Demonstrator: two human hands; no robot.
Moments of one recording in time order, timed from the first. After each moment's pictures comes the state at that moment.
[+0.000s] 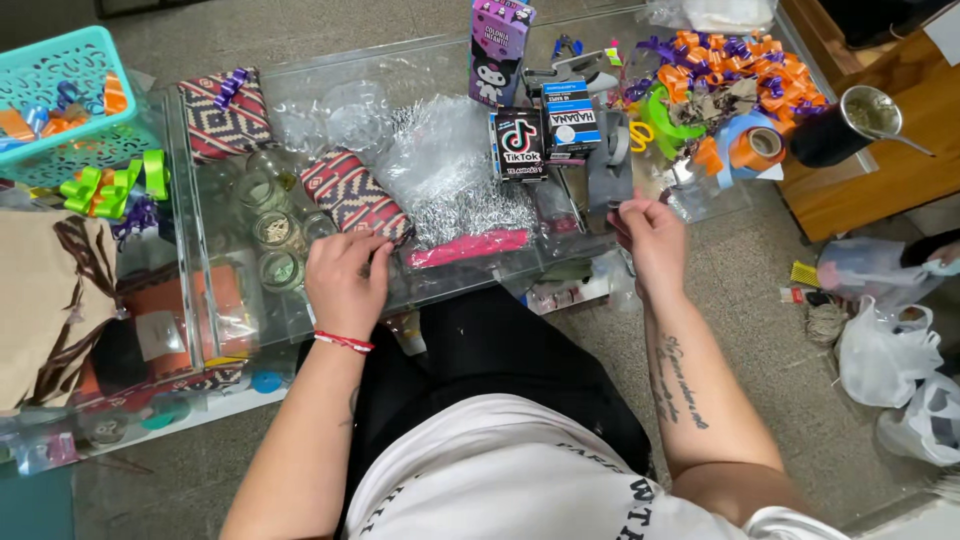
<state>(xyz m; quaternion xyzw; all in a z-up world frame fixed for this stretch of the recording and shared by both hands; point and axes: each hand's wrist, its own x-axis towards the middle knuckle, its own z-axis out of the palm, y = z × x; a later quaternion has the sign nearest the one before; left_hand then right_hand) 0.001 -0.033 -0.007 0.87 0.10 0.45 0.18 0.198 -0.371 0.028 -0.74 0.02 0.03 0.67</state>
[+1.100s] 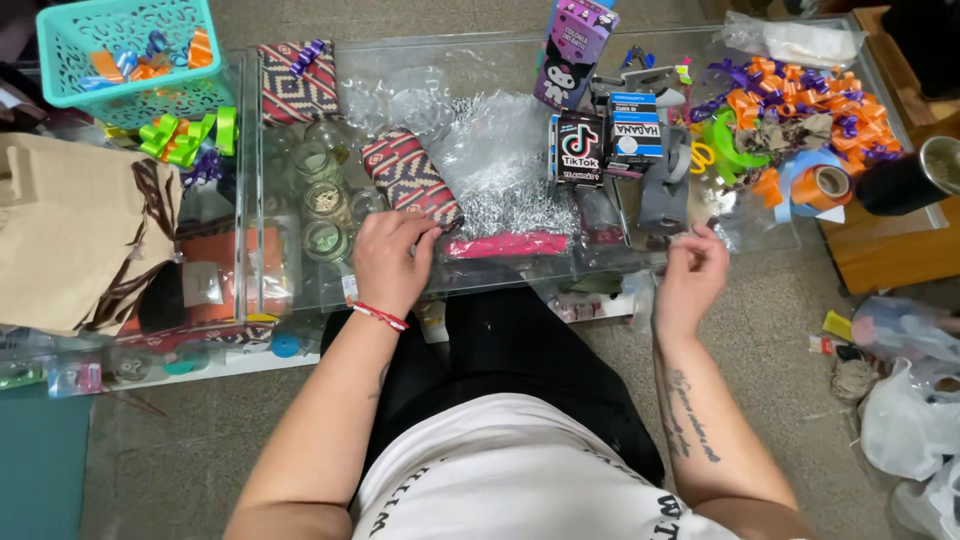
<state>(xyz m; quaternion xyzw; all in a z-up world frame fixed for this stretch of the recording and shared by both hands) 0.000 -0.037 -0.002 0.87 0.11 0.43 0.21 0.187 -0.371 -0.016 -0.73 -0.11 -0.22 0.64</state>
